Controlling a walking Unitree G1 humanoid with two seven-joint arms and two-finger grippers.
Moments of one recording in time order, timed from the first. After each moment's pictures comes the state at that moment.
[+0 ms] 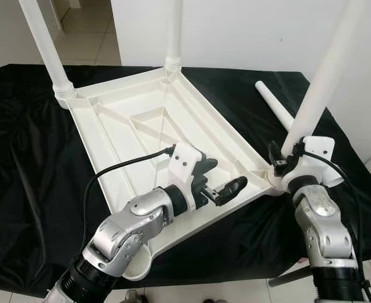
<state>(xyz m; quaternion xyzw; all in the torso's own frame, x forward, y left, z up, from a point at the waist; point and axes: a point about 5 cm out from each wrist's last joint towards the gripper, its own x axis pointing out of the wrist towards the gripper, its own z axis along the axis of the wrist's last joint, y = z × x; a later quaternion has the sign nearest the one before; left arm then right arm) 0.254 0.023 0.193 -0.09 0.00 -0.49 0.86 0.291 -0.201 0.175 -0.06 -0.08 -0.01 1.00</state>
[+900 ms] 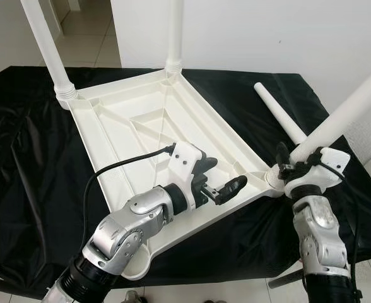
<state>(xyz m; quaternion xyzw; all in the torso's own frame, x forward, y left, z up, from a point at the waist) 0.255 0.023 0.194 -0.09 0.00 -0.50 0.86 0.295 -0.221 0.164 0.04 -0.09 -0.05 0.99</state>
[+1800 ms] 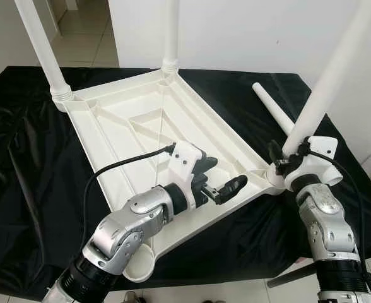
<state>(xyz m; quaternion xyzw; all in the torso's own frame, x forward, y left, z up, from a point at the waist) 0.255 0.023 0.195 -0.09 0.00 -0.50 0.86 0.310 -0.213 0.170 -0.05 -0.05 0.03 1.00</state>
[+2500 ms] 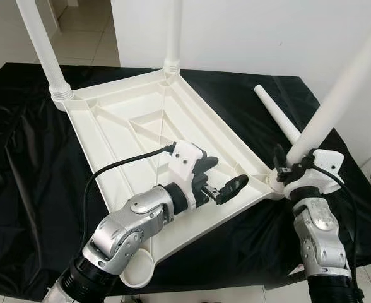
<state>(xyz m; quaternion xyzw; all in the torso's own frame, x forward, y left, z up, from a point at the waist) 0.254 0.023 0.197 -0.09 0.00 -0.50 0.86 0.289 -0.214 0.153 -0.01 -0.10 -0.03 0.99</state>
